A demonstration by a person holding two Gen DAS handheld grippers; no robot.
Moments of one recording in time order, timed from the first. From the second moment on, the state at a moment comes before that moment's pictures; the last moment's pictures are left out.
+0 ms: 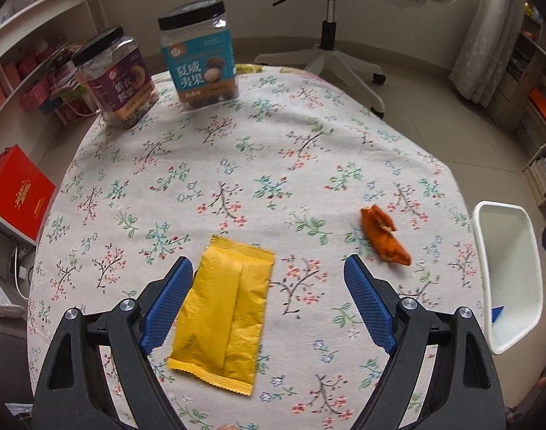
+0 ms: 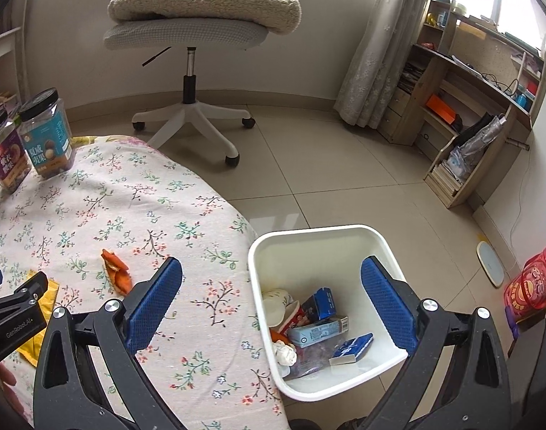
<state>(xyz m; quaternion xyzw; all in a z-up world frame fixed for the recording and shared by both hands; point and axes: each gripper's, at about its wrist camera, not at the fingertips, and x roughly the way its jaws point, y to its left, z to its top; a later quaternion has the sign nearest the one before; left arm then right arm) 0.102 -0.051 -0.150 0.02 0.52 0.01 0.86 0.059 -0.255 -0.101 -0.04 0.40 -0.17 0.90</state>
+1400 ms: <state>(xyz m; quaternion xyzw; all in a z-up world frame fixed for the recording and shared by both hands) 0.088 0.130 -0.111 -0.10 0.49 0.04 0.87 0.155 -0.109 -0.177 0.04 0.53 0.09 0.84</state>
